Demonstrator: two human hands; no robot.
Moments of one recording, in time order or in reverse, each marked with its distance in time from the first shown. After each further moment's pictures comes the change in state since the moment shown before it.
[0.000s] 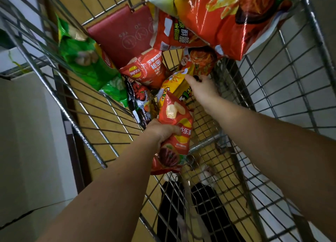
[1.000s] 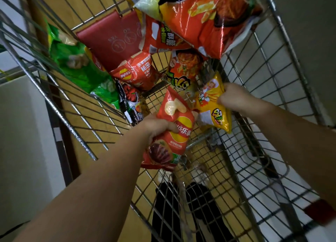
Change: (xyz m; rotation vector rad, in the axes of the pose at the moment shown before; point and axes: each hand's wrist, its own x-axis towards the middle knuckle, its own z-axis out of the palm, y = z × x) left_hand -0.013 0.015 0.002 0.156 -0.114 0.020; right_hand -0.024 0.027 -0.090 -0.574 -0.004 -0.019
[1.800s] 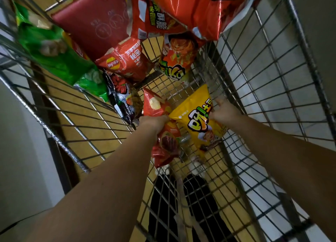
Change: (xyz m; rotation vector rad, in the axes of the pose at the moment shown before) left_hand 0.052 -0.026 0.021 -0.239 0.230 -0.065; right_hand -0.001 0.049 0.065 0.225 -0.143 0.180
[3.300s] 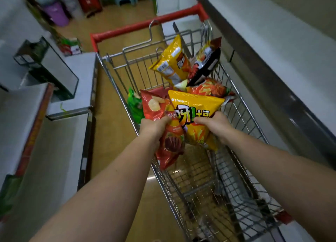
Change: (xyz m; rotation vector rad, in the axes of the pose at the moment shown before) left_hand -0.192 0.019 -0.091 -0.388 0.094 0.530; right_hand -0.183 -0.115 -0.053 0.474 0.103 -0.508
